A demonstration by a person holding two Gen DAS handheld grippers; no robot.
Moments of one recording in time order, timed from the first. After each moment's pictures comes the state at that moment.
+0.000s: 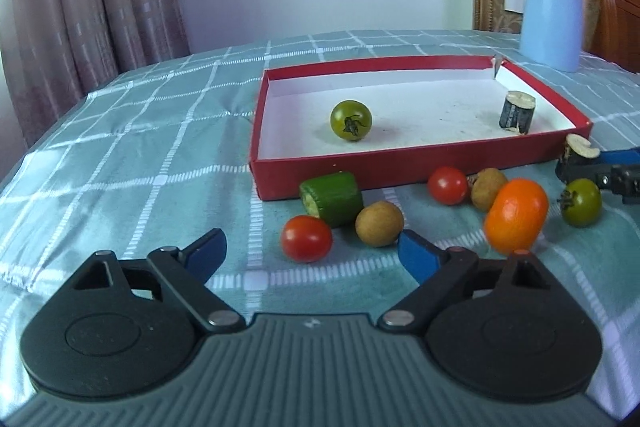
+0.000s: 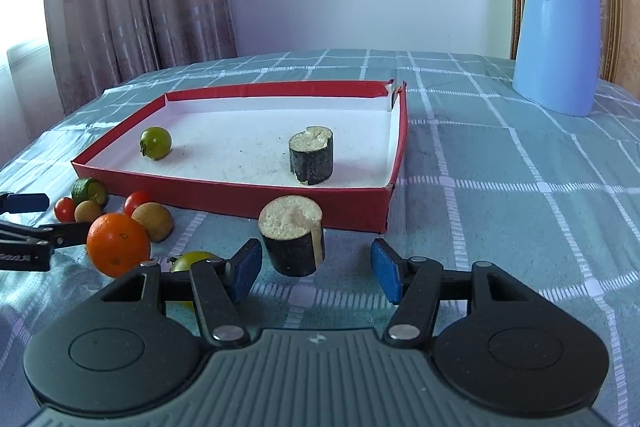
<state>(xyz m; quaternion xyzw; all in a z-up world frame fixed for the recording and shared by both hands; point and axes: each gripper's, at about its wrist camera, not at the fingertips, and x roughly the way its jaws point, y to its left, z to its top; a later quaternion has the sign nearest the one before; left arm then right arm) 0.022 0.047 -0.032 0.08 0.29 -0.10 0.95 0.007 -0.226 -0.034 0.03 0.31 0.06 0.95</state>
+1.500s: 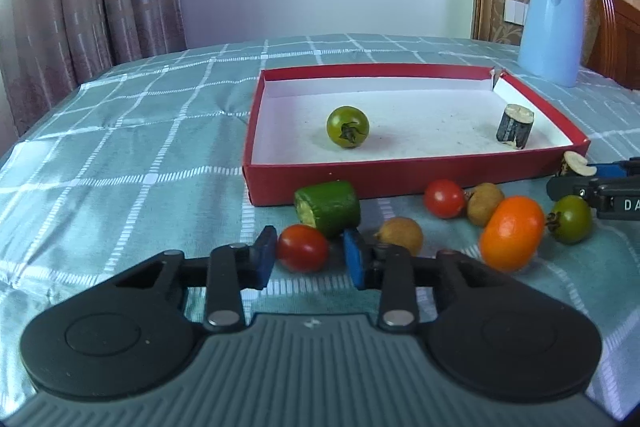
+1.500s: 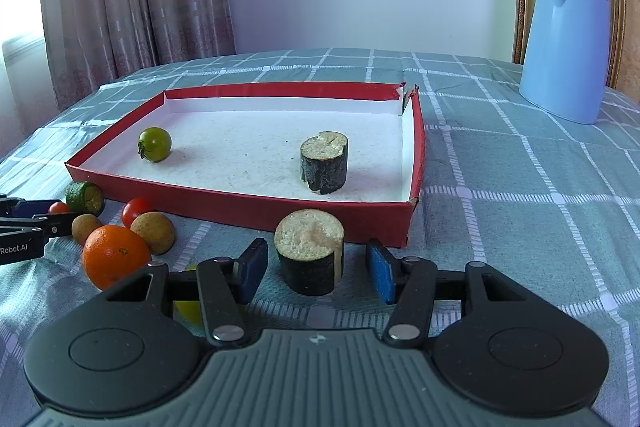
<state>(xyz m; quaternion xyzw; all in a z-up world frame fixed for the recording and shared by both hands) 0.031 0.048 -0.032 0.05 0.30 -0.10 0.95 0.021 -0.211 -0.035 0.01 0.31 0.05 0.95</state>
